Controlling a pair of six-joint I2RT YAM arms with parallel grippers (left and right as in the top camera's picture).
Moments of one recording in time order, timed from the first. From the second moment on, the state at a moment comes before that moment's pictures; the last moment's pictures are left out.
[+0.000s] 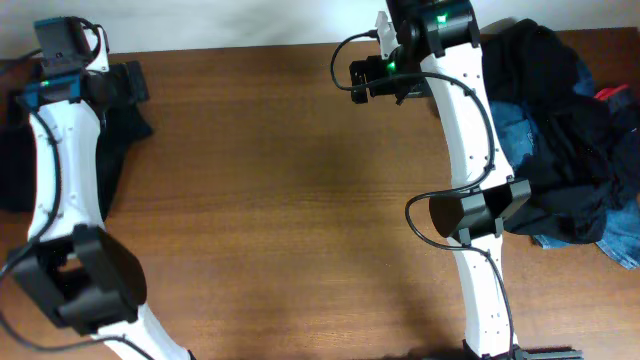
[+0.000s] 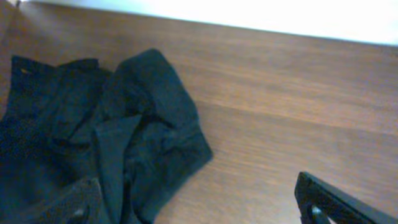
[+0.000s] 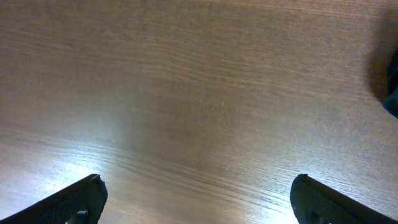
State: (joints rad) left arm 0.21 1.99 1.91 -0.78 -0.05 0.05; right arm 0.24 2.50 2.92 -1.69 -0.17 0.12
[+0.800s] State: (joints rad) left arm -0.14 1.84 1.91 -1.03 0.12 0.04; right arm -0.16 2.04 2.92 -1.69 -0.10 0.13
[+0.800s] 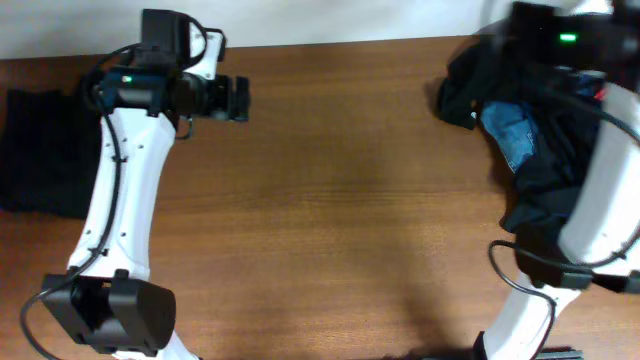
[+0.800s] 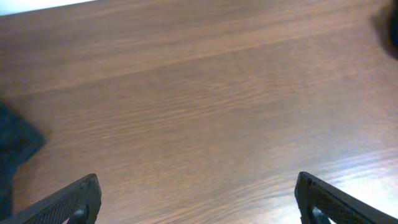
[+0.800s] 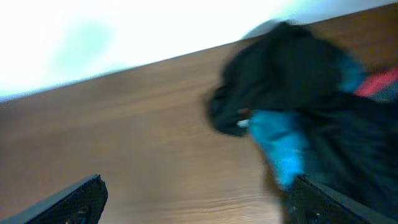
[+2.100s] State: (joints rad) left arm -0.18 1.84 1.91 -0.98 0.13 0.04; right arm -0.80 1.69 1.90 -1.33 -0.22 0.04
